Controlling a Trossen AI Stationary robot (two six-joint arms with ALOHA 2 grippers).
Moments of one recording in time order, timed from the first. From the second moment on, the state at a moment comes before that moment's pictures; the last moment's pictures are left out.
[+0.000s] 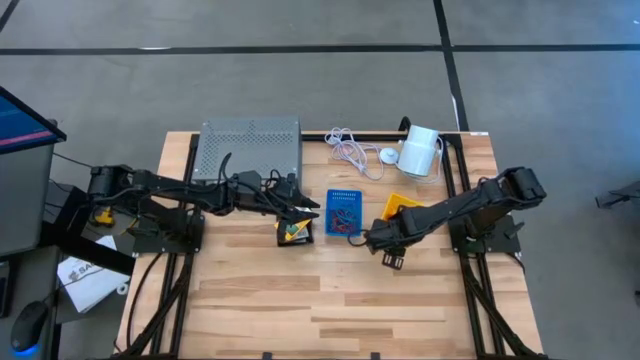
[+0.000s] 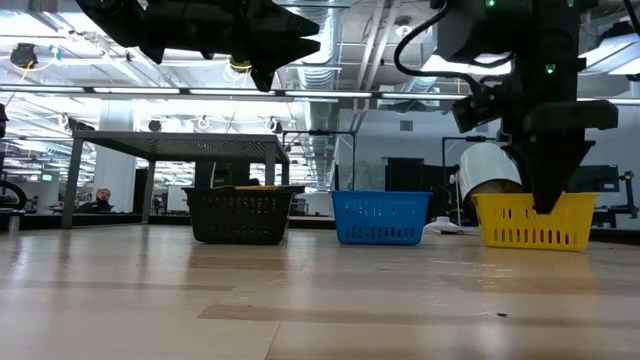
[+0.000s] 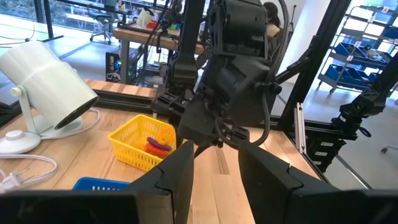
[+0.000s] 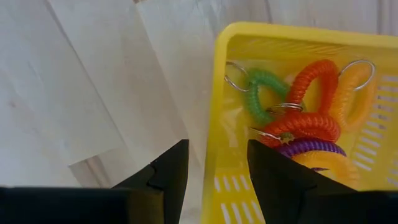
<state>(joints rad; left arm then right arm) 0.07 1.35 0.66 0.61 0.16 -0.17 0.24 1.60 0.96 -0.97 0.16 0.57</state>
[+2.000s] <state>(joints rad) -0.22 1.61 1.05 -0.70 -0.21 -0.06 0.15 1.52 1.18 -0.94 0.18 0.31</state>
